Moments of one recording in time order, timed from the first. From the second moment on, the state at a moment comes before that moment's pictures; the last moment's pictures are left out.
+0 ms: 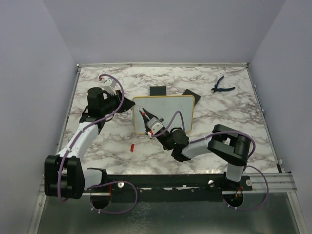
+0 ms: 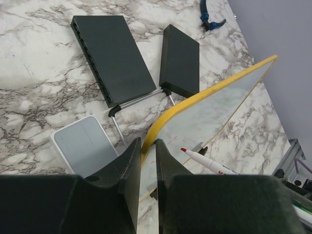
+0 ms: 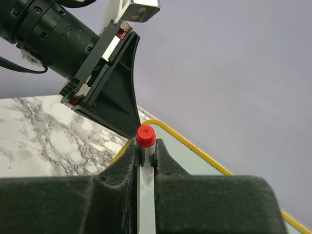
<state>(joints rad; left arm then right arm) -0.10 1.22 0.75 0.11 0.63 -0.43 1.15 1.84 0.76 1.52 0.33 -0.62</state>
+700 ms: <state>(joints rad) -0.10 1.22 0.75 0.11 0.63 -0.43 1.15 1.84 0.75 1.52 0.33 -0.61</state>
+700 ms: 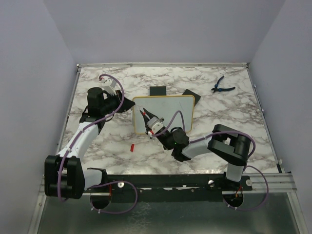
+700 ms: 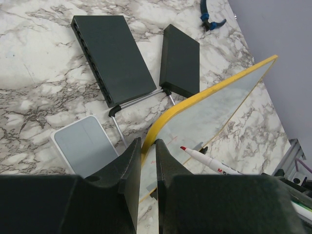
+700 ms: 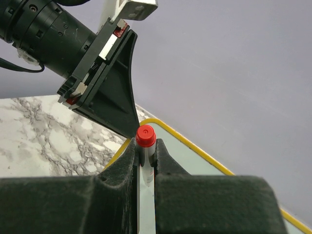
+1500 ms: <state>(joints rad) -0.10 1.21 0.75 0.10 0.63 -0.42 1.15 1.77 0.64 1.52 0.33 -0.57</state>
